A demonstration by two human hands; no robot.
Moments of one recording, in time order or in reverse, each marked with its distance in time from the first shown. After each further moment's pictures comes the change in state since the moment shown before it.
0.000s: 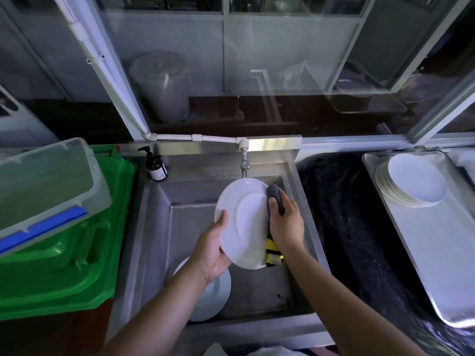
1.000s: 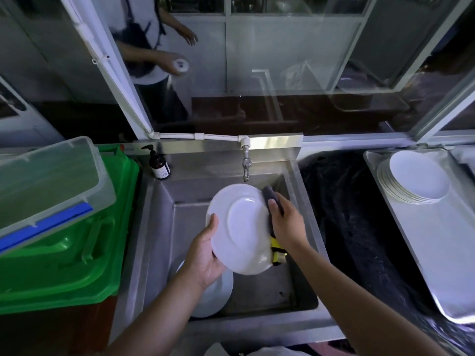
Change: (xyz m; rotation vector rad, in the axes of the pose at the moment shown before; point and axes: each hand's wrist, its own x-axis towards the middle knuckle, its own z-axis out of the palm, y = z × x) left_hand -0.020 -0.006 -0.014 -0.112 0.017 0.015; right_hand 0.002 0.022 -0.003 -0.044 -0.110 -0.192
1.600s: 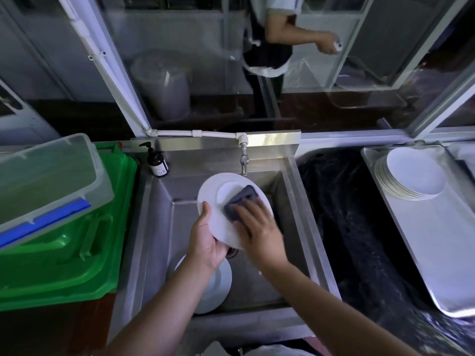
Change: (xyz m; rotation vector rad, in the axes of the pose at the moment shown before) left_hand 0.016 0.004 0.012 -0.111 0.086 0.084; right_hand -0.054 -0.018 0.037 -0.170 0.106 -0.516
